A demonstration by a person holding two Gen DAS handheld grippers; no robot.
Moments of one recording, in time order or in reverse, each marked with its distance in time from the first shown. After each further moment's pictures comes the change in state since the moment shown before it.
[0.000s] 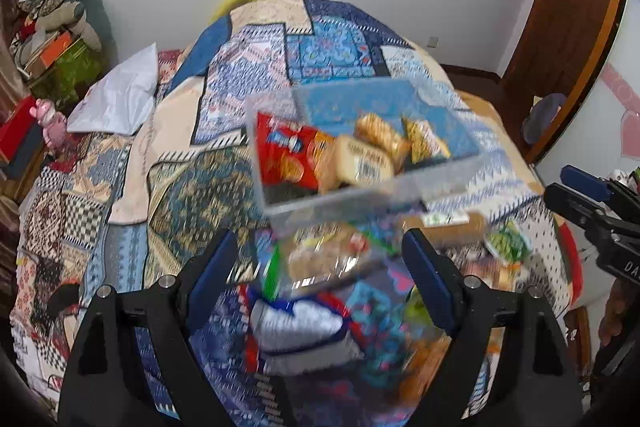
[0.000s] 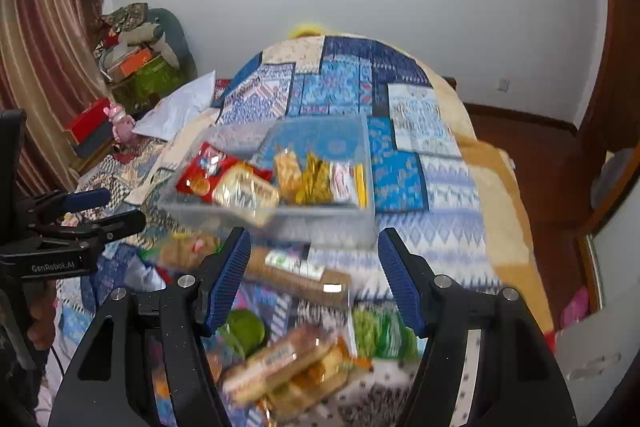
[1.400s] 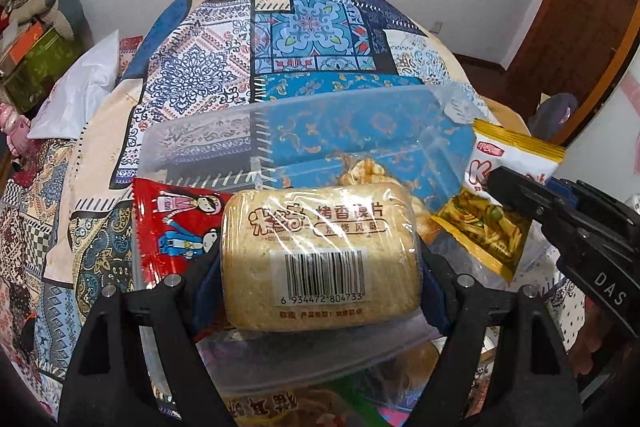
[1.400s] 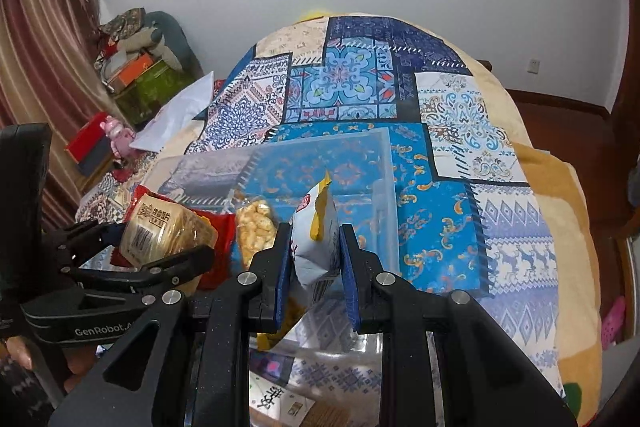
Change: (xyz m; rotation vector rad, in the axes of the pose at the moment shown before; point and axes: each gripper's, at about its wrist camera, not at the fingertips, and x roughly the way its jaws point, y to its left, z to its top) left arm 0.139 -0.027 0.080 -0.013 0.072 -0.040; right arm 0.118 -0.027 0.052 0.041 0.012 0.119
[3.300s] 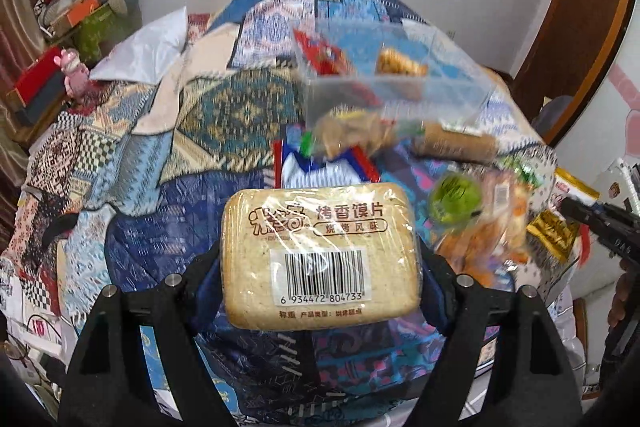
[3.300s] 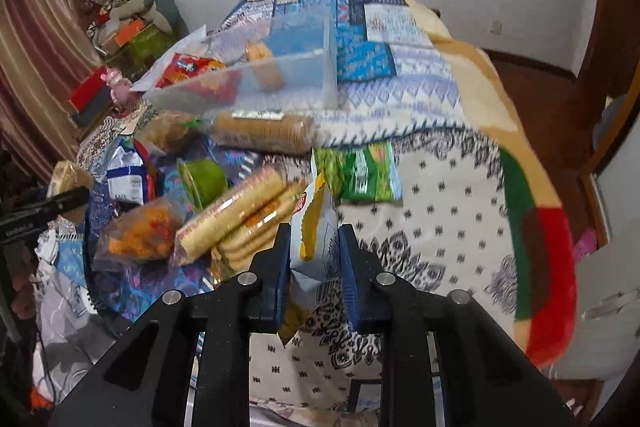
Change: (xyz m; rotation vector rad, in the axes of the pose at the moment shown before) left arm -0.155 0.041 -0.191 -0.070 -0.070 0.059; right arm -0.135 0.002 -0.159 0.027 0.107 -0.102
